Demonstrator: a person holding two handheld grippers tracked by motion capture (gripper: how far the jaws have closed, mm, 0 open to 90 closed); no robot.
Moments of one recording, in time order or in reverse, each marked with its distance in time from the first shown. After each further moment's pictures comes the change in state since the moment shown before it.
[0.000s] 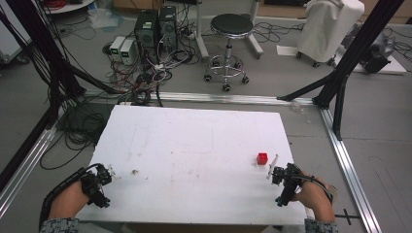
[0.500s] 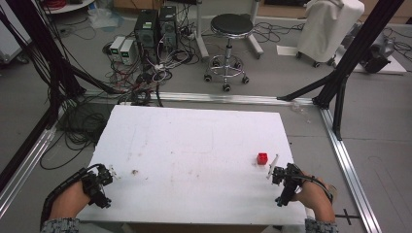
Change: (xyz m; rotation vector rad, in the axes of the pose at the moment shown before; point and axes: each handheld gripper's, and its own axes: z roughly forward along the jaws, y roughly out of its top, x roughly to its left) left arm -0.002 0.002 0.000 -0.004 -0.006 0.009; right arm 0.001 0.000 -0.001 -0.013 0.010 0.007
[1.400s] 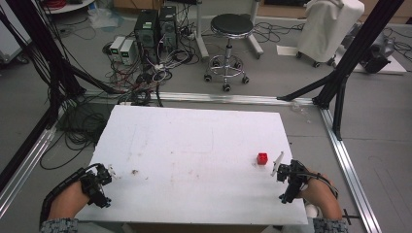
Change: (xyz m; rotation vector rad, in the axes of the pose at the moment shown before) left arm 0.000 -0.002 -0.003 -0.023 0.002 -0.003; right arm -0.010 -0.010 -0.010 -0.017 -0.022 -0.022
